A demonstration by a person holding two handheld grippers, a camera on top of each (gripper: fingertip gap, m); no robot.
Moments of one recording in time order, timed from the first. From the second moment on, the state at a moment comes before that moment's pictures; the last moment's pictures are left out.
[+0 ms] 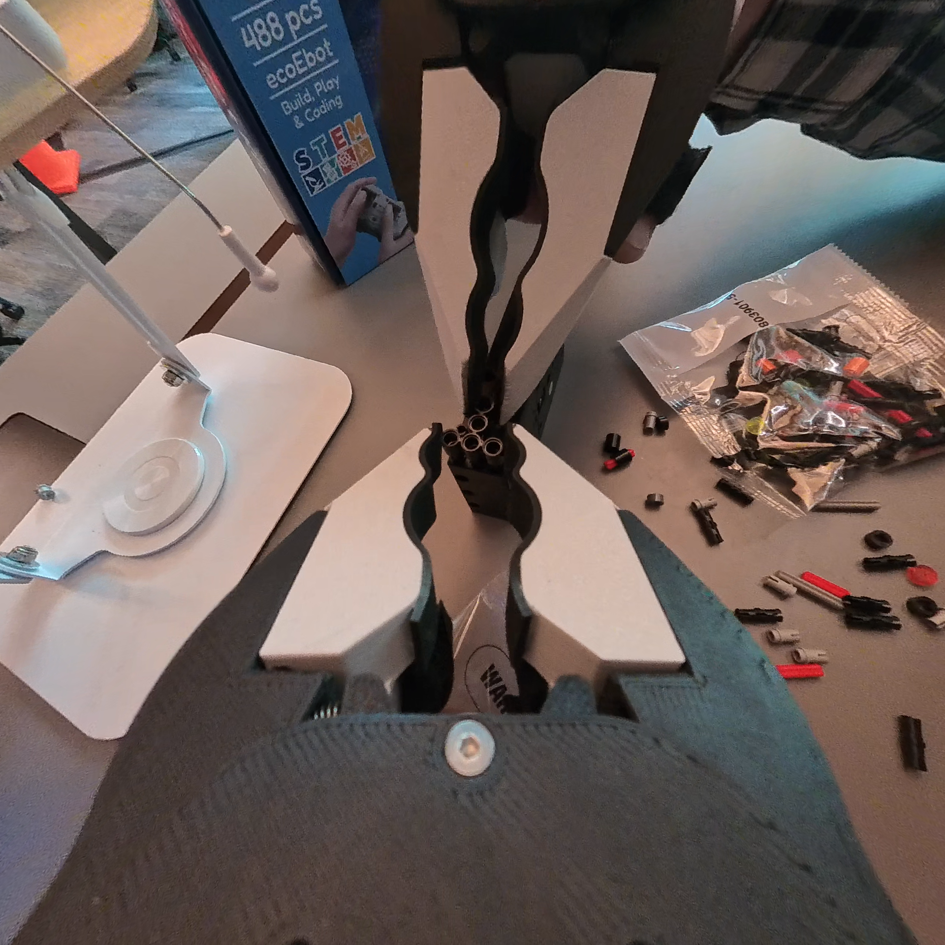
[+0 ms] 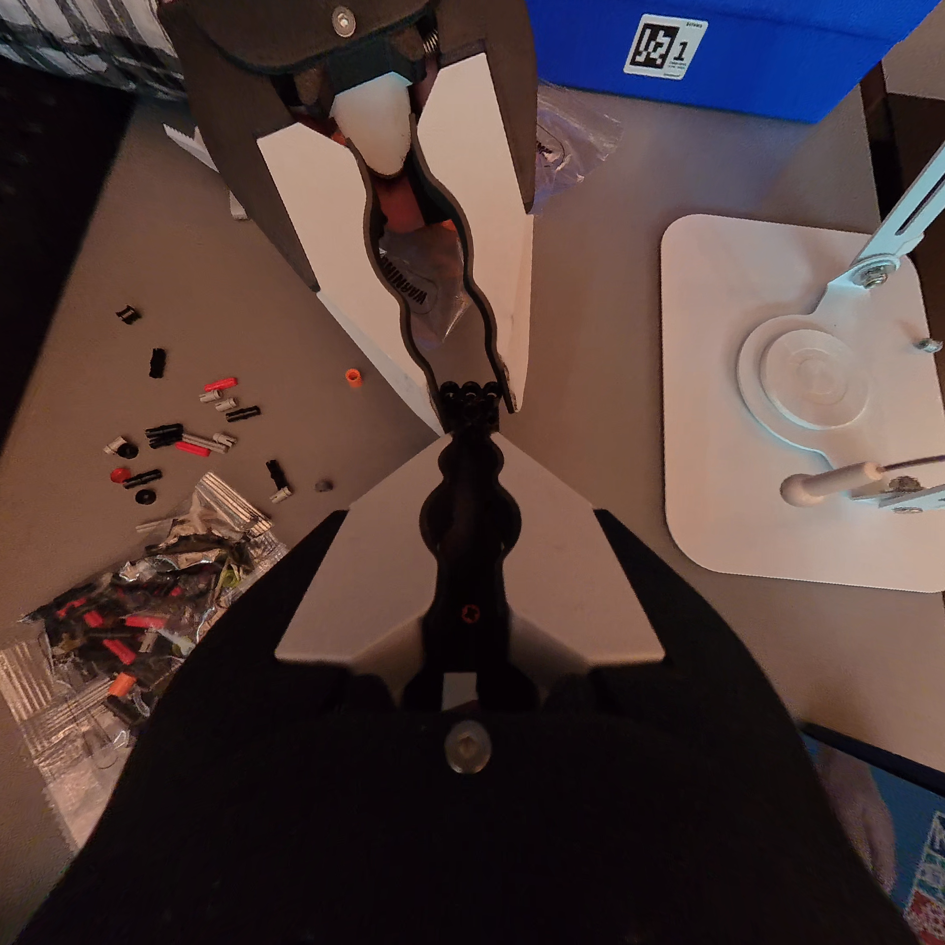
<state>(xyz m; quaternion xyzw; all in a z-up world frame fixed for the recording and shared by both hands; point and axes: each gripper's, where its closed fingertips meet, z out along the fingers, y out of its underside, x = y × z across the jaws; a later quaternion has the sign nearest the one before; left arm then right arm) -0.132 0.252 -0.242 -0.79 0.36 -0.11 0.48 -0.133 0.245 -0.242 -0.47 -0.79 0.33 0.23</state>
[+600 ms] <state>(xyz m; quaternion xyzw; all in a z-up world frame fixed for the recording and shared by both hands) -0.131 0.251 -0.244 -0.80 0.36 -0.12 0.47 -0.132 0.246 -0.242 -0.47 -0.78 0.35 0.21</state>
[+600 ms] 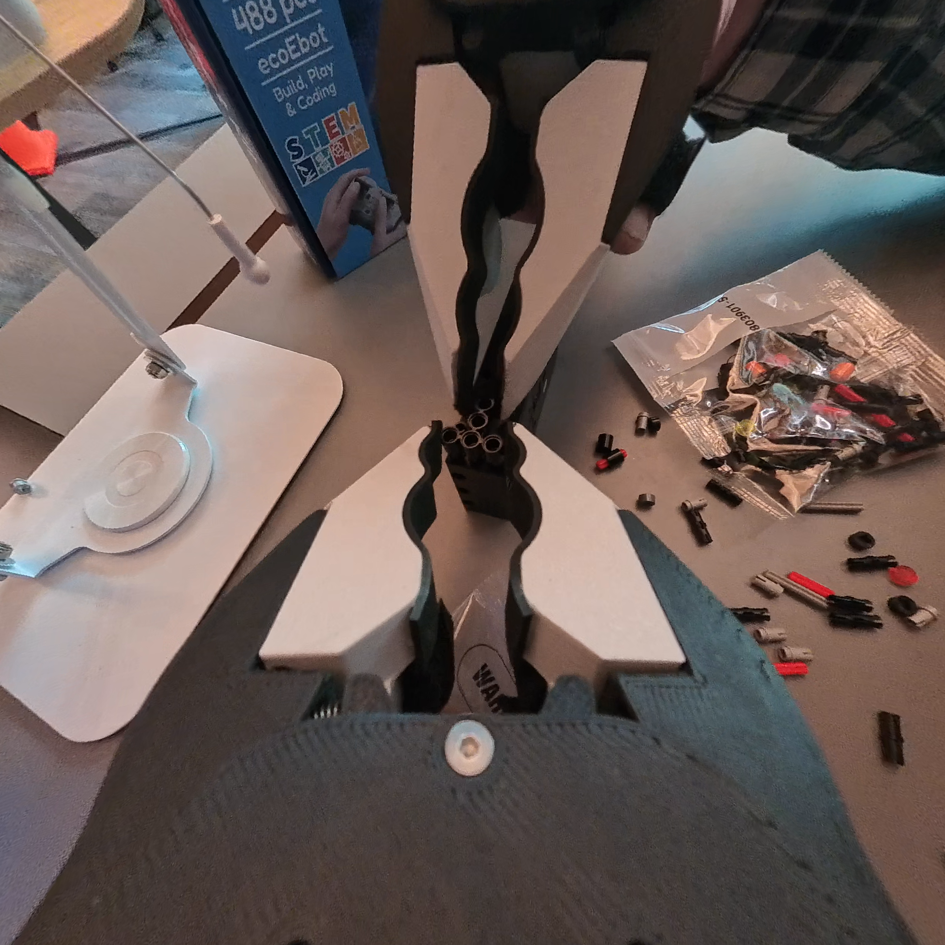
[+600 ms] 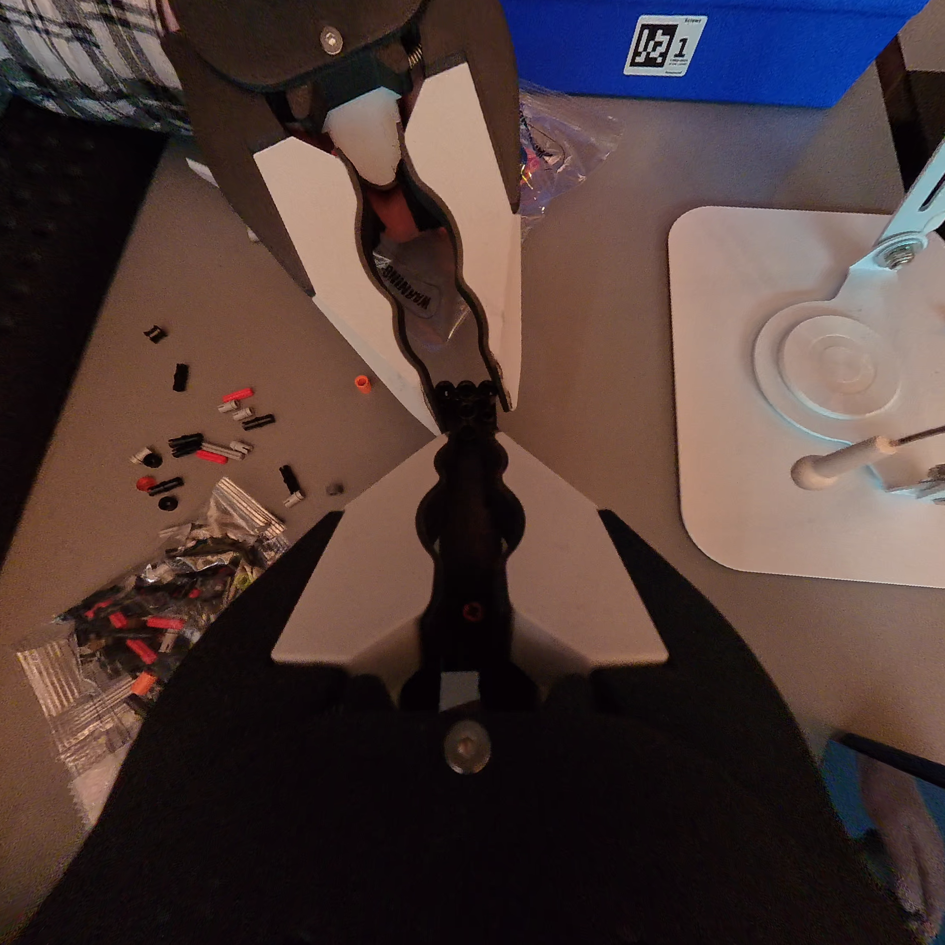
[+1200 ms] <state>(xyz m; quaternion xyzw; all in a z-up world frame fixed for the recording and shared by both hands) -0.130 0.251 -0.245 -0.80 0.35 -0.11 0.47 -0.135 0.243 -0.237 -0.44 -0.79 0.33 0.26</state>
